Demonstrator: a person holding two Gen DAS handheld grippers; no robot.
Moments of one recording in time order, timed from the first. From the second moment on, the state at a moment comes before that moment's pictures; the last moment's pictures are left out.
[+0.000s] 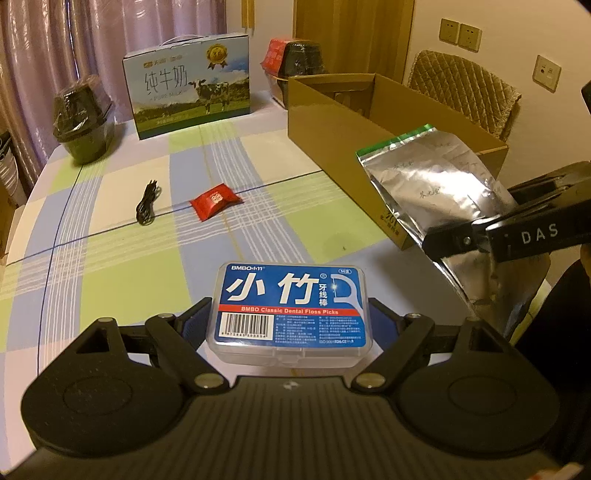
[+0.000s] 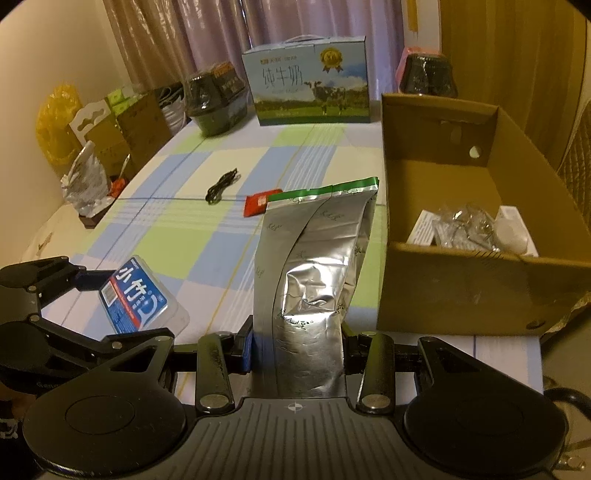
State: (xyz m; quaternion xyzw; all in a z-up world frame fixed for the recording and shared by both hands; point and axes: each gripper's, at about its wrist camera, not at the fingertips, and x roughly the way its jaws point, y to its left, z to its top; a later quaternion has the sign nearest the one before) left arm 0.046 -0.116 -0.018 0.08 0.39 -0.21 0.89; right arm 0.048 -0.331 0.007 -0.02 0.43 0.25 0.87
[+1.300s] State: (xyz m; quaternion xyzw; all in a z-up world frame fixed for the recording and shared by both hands) left arm 0.133 -0.252 0.052 0.10 0.31 -0.29 0.90; right arm 0.171 -0.447 0.086 0.02 0.37 0.18 0.91
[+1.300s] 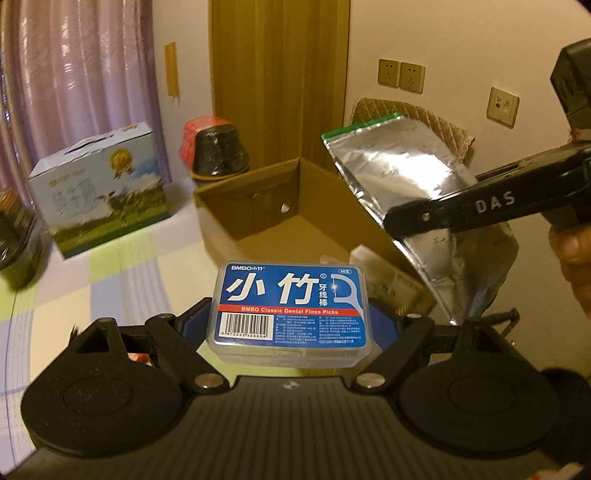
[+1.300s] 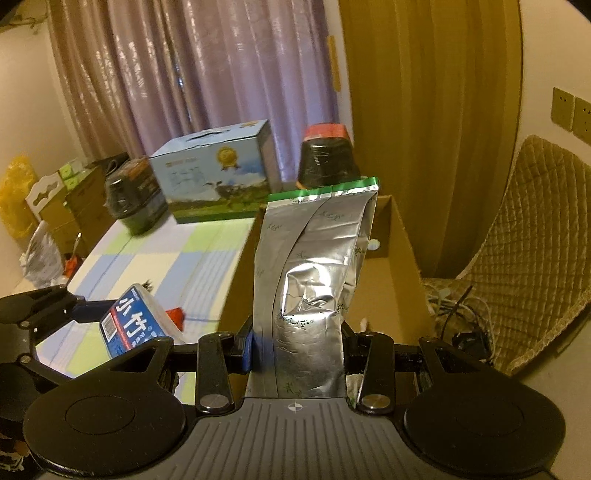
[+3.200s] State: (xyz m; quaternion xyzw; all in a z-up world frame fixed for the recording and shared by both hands) left arm 0.257 -0.279 0.031 0.10 0.29 -0.27 0.91; right arm 0.300 -0.460 0.059 0.07 0.35 0.17 0.92
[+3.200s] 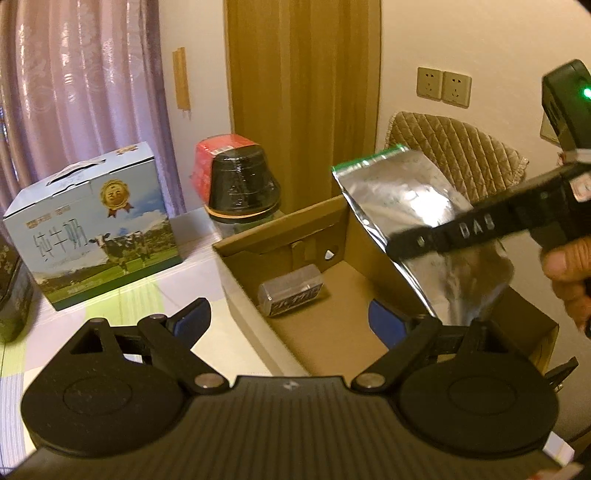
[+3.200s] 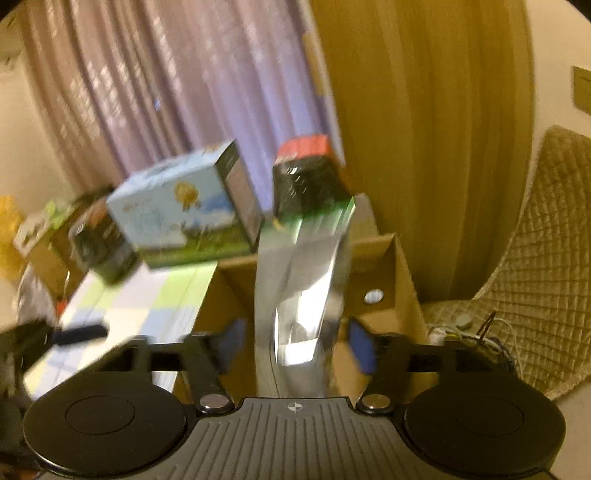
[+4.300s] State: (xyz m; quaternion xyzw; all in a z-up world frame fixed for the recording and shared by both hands) left arm 0.121 -0.164 0.050 0.06 0.31 -0.19 0.93; right arm 0.123 -0.399 0.089 0.05 0.34 0.19 0.92
